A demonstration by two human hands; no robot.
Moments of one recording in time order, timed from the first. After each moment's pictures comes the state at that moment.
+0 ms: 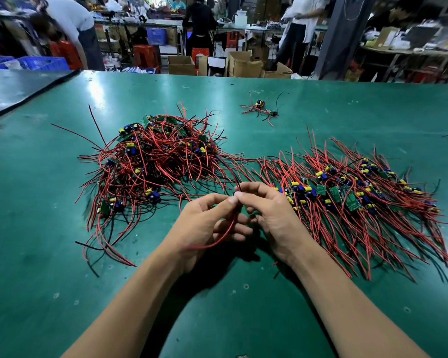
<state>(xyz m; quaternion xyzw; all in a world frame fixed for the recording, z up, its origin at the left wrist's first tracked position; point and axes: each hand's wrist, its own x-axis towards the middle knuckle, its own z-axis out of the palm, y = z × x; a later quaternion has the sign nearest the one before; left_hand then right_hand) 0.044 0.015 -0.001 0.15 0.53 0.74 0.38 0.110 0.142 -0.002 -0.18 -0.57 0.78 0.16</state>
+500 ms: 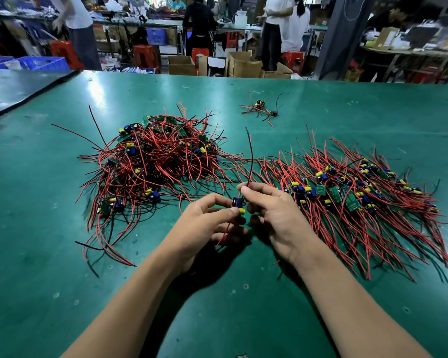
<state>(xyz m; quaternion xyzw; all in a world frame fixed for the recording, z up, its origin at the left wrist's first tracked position) 0.039 0.013 -0.009 0.17 0.58 0.71 0.37 0.110 0.147 0.002 -0.22 -0.55 0.79 0.15</state>
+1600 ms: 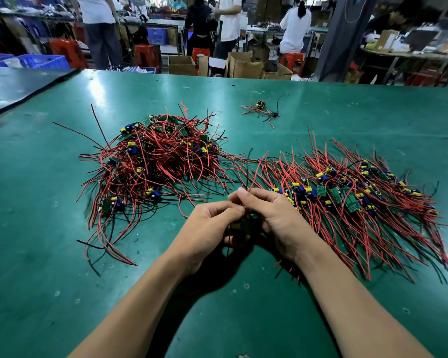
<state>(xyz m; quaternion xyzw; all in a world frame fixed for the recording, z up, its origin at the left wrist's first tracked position) 0.050 0.019 -0.010 0.22 0.59 0.70 0.34 0.111 0.152 -0.005 -0.13 -0.57 0.81 0.06</state>
